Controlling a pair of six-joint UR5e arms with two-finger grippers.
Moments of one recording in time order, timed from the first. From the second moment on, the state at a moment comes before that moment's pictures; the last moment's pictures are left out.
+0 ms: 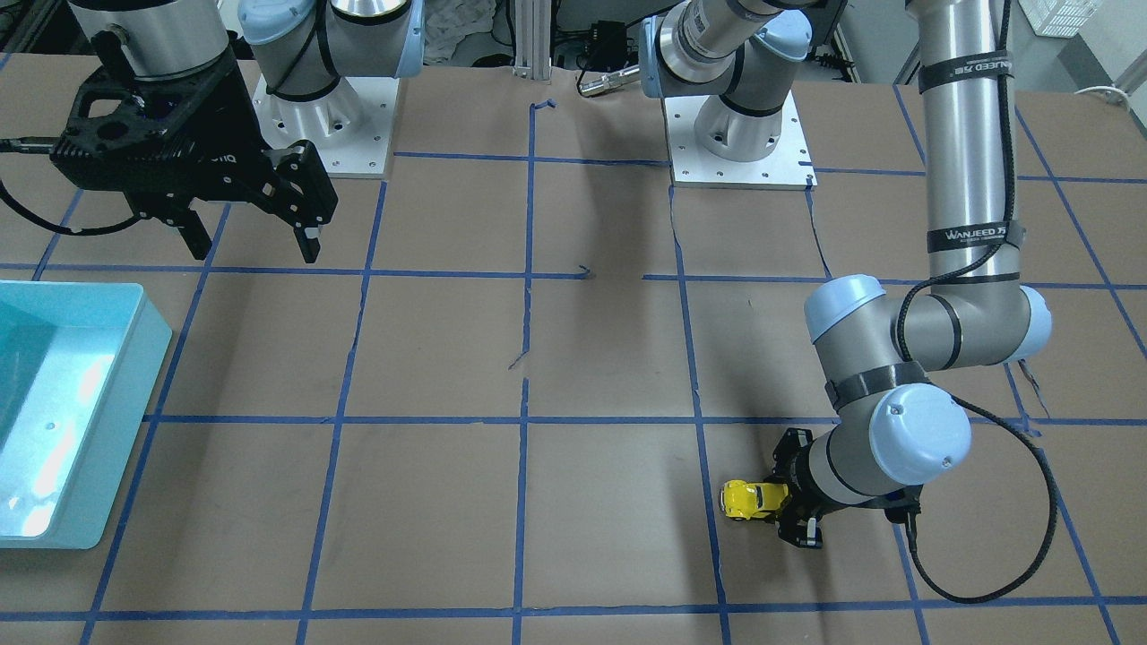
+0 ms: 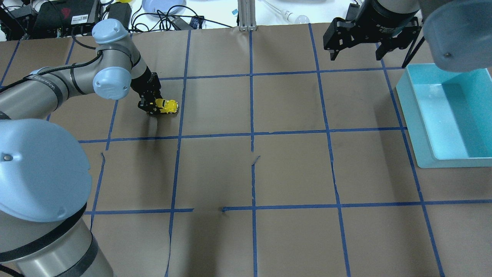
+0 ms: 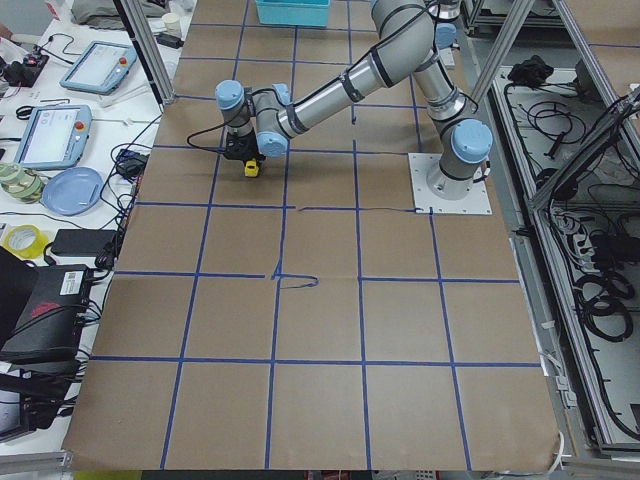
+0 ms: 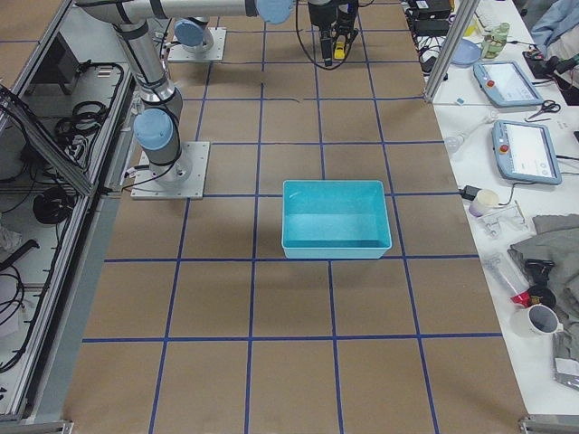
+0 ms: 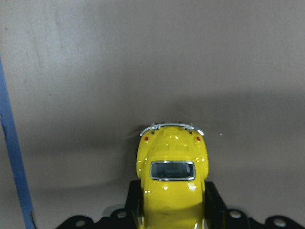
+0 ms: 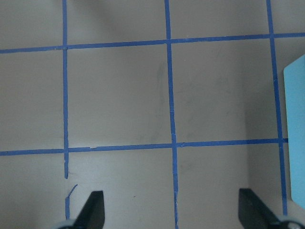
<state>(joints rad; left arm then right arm) -1.44 -2.21 -1.54 -1.04 1.53 -1.35 1.60 -1.57 1.55 -1.77 -1.56 0.07</state>
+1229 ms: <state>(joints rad) -1.38 -2.21 -1.54 -1.04 1.53 -1.30 1.60 -1.57 1.55 -1.77 -1.56 0.07</state>
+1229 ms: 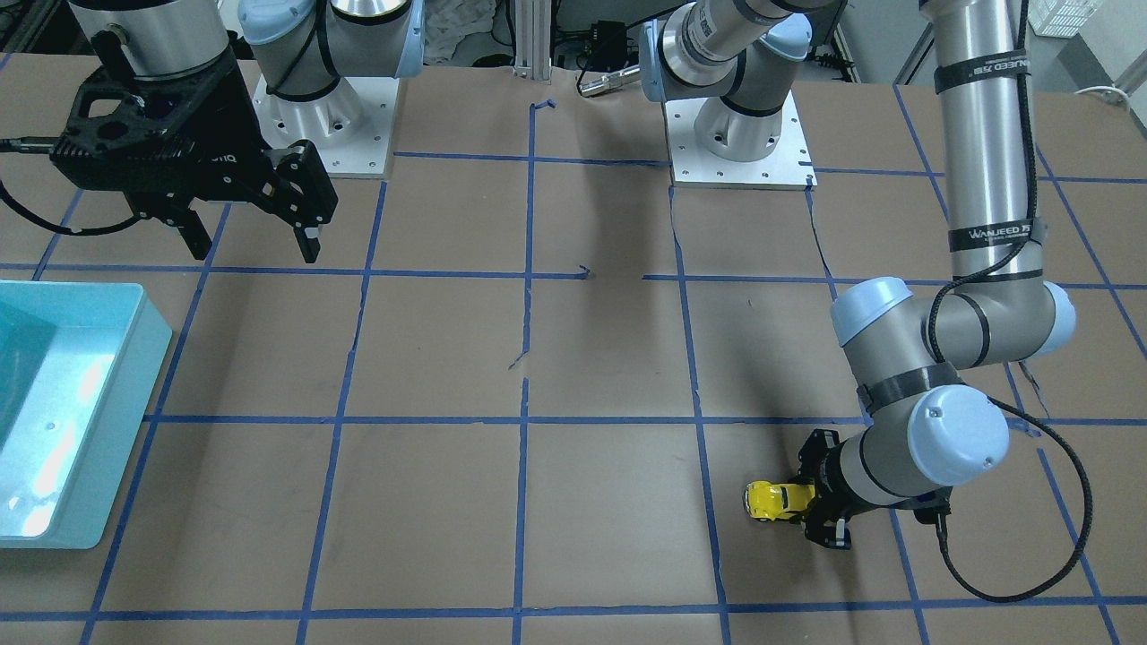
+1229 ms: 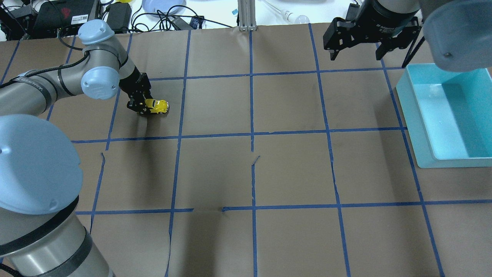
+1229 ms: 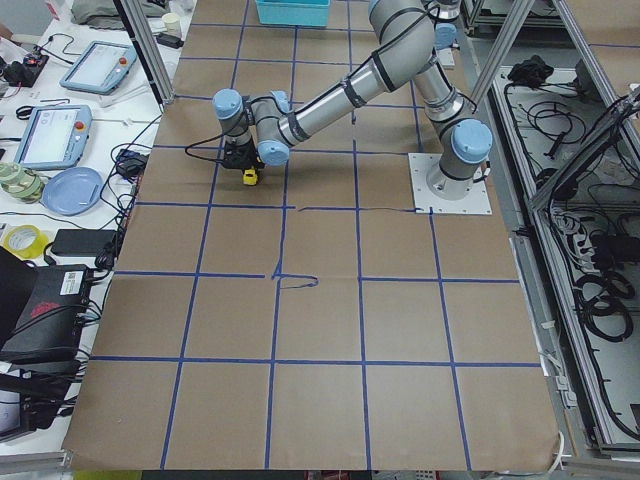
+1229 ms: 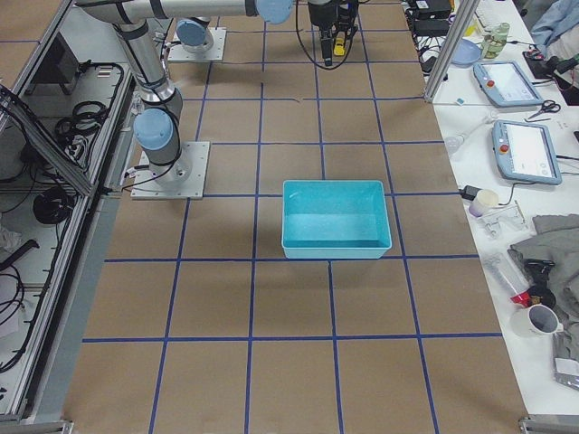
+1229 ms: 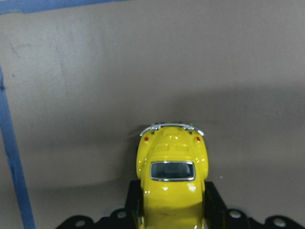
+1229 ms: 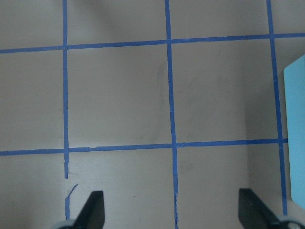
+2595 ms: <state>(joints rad) -1.34 -2.21 -1.54 -1.04 1.53 -1.26 1.60 -1.57 1.55 -1.77 -1.56 0.07</state>
